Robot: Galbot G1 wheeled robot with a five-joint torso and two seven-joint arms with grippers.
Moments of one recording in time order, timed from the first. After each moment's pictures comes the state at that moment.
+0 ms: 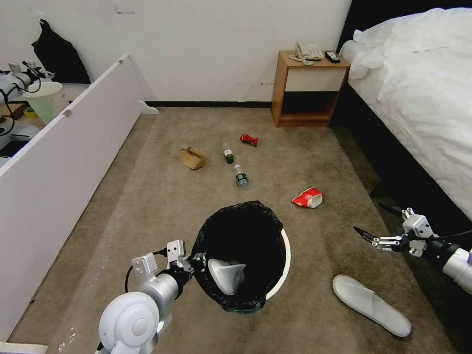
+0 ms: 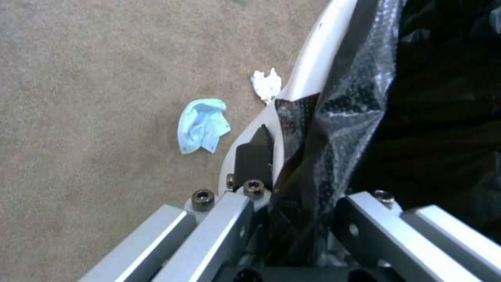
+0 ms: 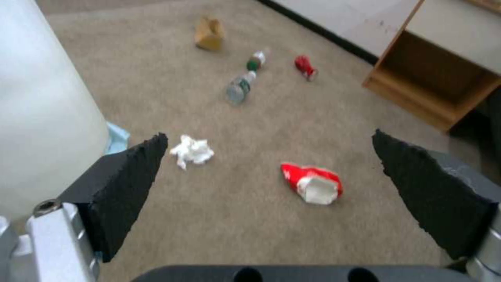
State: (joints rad) left arm 1.44 -1.28 -0.38 -2.23 -0.96 0.69 -0.39; right arm -1.80 0.52 0.98 1.88 0.68 0.10 -0.45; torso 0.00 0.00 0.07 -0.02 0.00
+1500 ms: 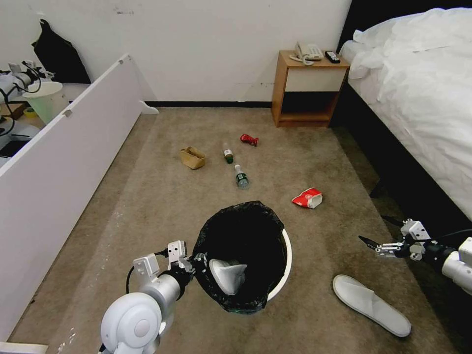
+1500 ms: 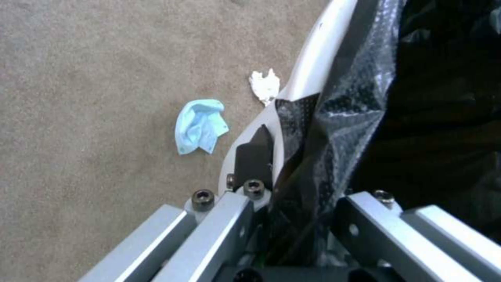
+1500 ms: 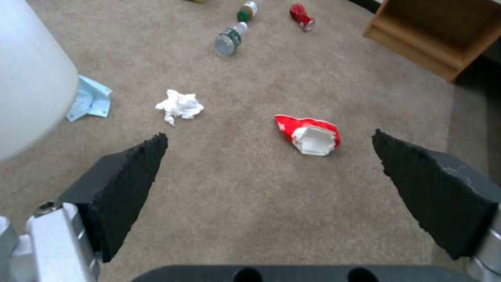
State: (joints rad) left arm 1.43 -1.30 -0.38 -2.23 -0.95 0.70 -0.39; right arm -1.75 0.45 0.87 1.75 0.71 0.07 -0.43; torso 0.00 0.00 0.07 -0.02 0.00
